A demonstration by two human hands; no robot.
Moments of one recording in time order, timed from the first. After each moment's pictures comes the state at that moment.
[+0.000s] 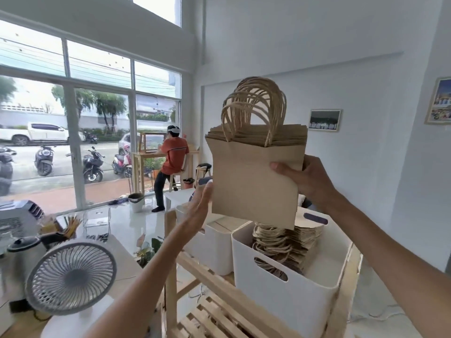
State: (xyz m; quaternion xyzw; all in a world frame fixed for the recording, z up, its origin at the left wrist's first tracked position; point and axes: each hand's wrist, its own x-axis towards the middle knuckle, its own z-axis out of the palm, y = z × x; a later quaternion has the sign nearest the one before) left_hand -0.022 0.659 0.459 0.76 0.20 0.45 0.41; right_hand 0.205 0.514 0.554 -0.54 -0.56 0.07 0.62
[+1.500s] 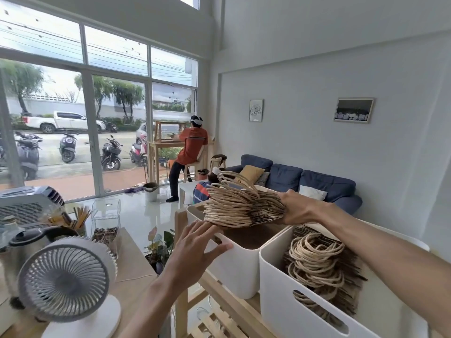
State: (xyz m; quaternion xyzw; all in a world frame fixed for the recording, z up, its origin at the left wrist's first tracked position) left_hand -0.044 0.733 0.355 0.86 0.25 0.44 0.00; right_hand 0.271 0.700 0.461 -0.62 -0.78 -0.02 0.12
